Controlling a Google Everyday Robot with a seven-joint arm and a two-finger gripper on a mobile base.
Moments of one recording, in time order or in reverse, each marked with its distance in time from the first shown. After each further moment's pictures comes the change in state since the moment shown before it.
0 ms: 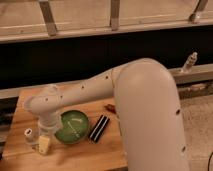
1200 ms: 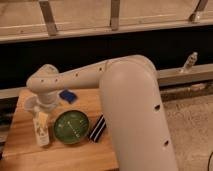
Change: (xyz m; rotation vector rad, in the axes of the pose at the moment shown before) arm -0.034 -0.108 -0.050 0.168 -0.067 0.129
